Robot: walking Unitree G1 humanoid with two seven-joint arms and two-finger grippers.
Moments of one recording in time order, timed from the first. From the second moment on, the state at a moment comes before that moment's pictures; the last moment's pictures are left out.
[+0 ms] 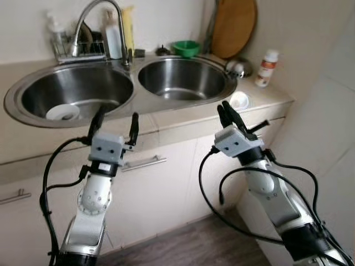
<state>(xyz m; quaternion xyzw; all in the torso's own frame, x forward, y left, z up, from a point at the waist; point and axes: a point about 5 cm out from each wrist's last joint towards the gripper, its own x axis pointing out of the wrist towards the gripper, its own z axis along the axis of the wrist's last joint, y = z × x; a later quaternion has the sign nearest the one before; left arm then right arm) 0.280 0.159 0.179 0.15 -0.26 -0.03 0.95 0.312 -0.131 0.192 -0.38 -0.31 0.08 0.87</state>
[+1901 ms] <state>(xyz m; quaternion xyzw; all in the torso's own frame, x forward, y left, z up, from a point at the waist) 0.281 0.144 0.175 0.15 -0.26 -0.06 0.95 0.377 -0.226 0.156 -0.07 0.03 -0.13 0.99</state>
